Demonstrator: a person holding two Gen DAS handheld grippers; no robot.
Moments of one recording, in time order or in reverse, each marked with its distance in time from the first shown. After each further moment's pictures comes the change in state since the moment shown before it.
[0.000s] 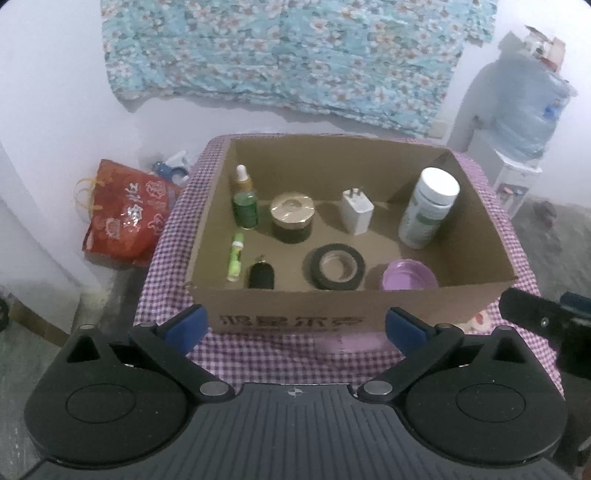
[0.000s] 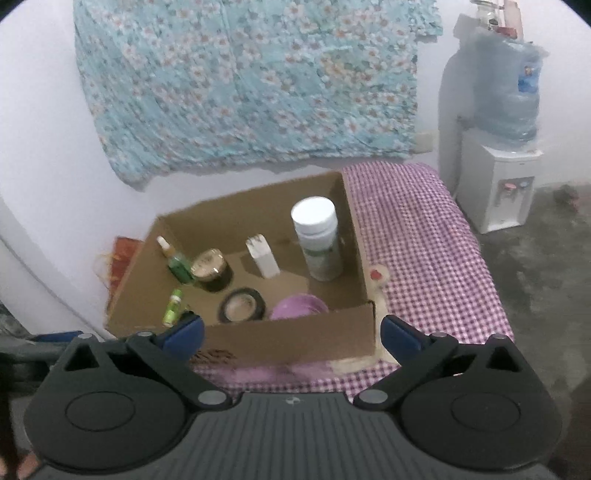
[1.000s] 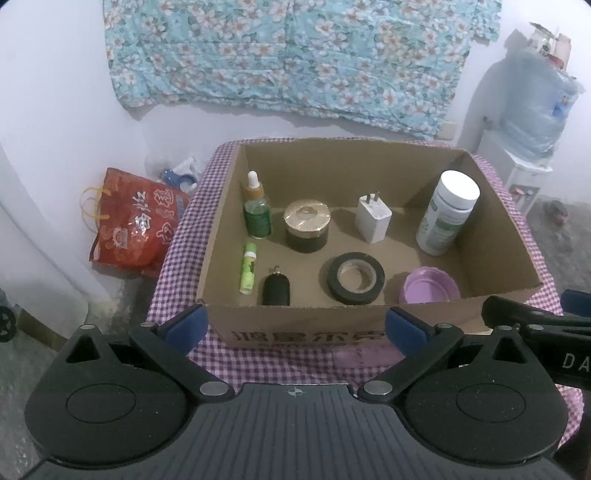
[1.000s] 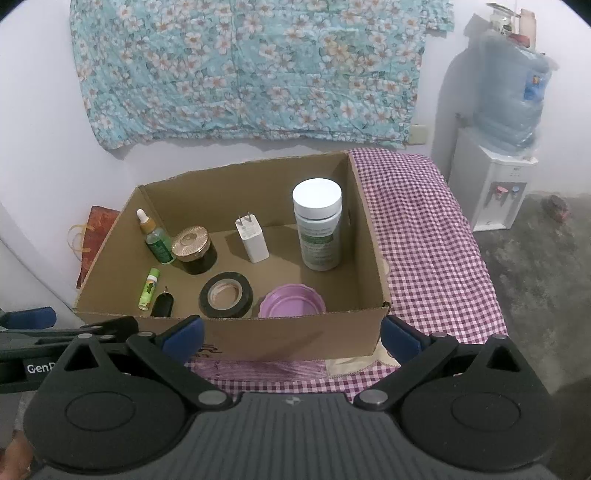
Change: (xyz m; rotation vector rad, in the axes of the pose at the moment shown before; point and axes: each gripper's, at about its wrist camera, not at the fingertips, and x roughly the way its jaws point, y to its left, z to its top) left arm 0.014 0.006 0.001 0.022 -0.017 0.029; right arm 0.031 0.025 0.003 -0.077 0.066 -0.081
